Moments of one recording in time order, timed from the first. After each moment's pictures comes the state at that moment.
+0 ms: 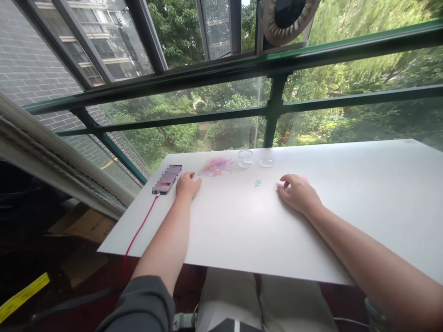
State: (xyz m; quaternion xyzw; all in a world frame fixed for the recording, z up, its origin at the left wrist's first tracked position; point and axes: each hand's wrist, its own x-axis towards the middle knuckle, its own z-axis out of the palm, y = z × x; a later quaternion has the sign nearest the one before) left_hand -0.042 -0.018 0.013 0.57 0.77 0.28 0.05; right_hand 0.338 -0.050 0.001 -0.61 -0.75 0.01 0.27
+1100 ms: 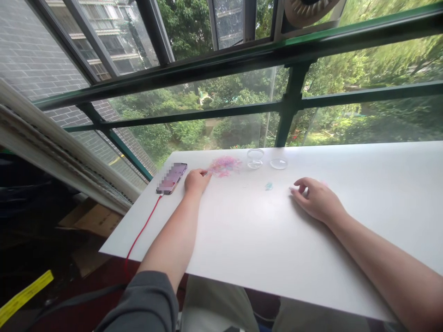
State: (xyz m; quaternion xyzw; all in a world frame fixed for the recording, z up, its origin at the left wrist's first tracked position) left_hand -0.028 0.005 0.007 0.57 0.77 0.28 0.05; right_hand 0.346 -0.043 -0.002 -0.62 -0.74 0.06 0.26
